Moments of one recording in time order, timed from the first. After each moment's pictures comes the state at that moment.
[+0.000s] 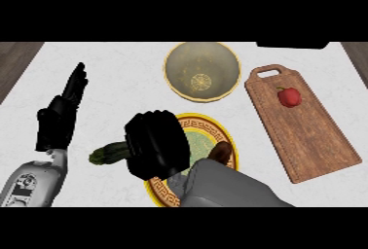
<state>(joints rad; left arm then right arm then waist) -0.25 0.30 -0.09 -1.56 -0.08 0.21 0.18 -0.78 0.00 0.84 -1.41 0.53 -0.35 0.71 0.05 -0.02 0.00</state>
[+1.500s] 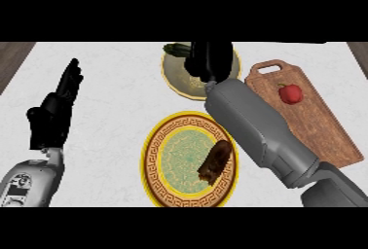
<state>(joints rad) -0.26 0.29 -0.05 -1.59 -0.10 0.20 0.18 -1.15 -0.07 0.57 -0.59 0.59 -0.79 0.57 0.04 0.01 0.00</state>
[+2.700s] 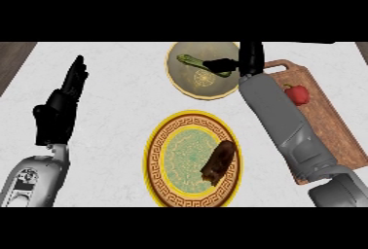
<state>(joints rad) -0.29 0.26 -0.05 -1.56 -0.10 0.18 0.16 -1.12 -0.11 0.08 -0.35 0.17 -0.67 -0.17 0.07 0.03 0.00</state>
